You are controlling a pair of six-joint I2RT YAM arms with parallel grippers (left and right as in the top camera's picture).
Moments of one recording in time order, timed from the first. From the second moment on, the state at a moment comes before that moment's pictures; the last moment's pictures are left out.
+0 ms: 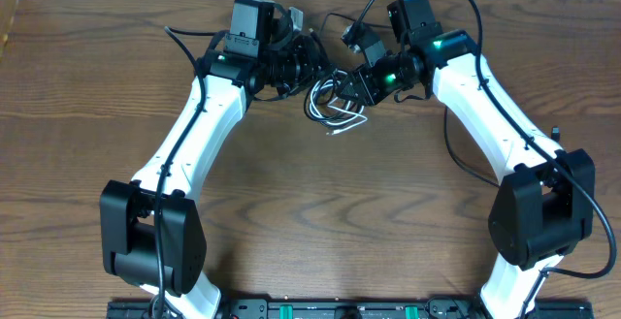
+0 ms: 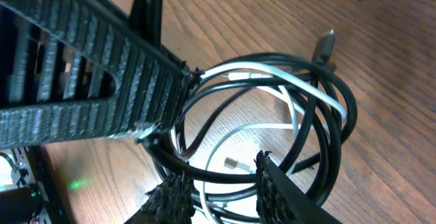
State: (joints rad) left arm -0.27 1.79 1.46 -0.50 0.71 -0.77; right arm 0.36 1.95 1.65 -0.80 -0.63 -0.15
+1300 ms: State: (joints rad) left arm -0.27 1.79 1.46 -0.63 0.47 -0.64; right arm 0.23 1.81 1.65 -0.82 -0.54 0.11
